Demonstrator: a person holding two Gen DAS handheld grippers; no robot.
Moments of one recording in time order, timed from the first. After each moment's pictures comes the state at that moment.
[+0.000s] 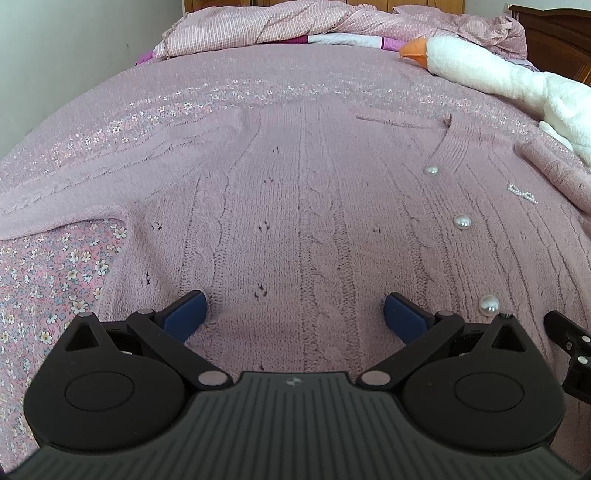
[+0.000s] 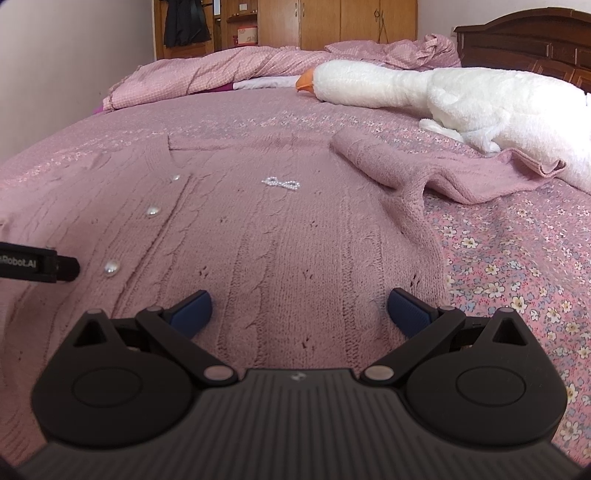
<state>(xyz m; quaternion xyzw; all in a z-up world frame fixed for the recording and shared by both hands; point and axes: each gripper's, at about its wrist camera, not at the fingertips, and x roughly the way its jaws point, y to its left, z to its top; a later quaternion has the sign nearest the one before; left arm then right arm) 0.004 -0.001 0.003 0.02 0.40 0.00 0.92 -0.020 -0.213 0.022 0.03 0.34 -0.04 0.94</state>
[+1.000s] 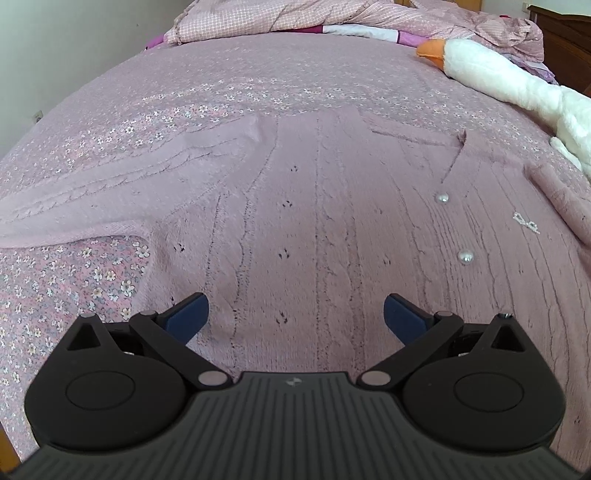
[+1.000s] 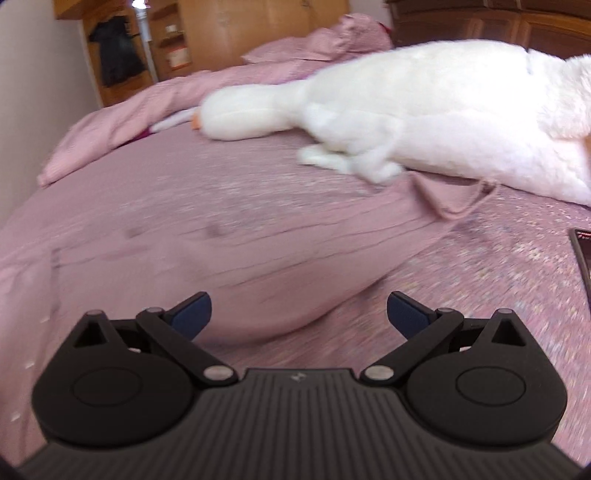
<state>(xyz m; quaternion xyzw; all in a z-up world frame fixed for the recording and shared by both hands) 0.021 0.008 0.036 0.00 0.43 0.02 0.90 0.051 -0.403 0.052 0.13 0.34 -0.10 0.93</state>
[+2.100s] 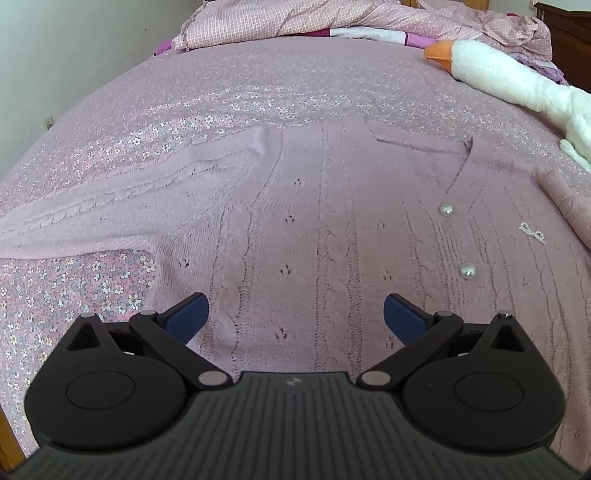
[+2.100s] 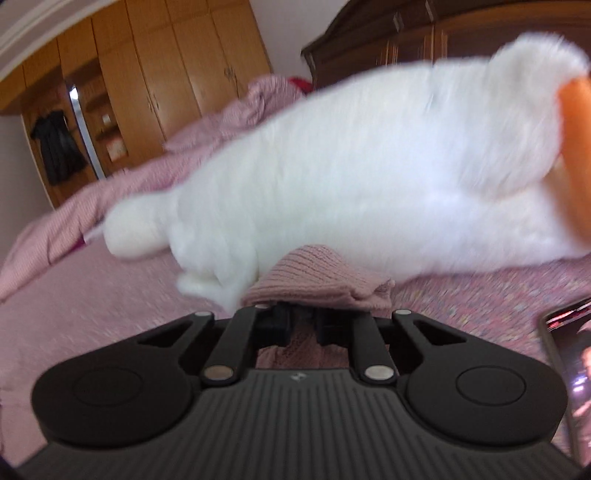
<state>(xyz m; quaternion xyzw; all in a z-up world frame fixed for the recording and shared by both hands) 0.031 0.001 0.046 0.01 0.42 0.04 0.91 0.092 -0.531 0.058 0.20 0.21 -0.19 0.94</state>
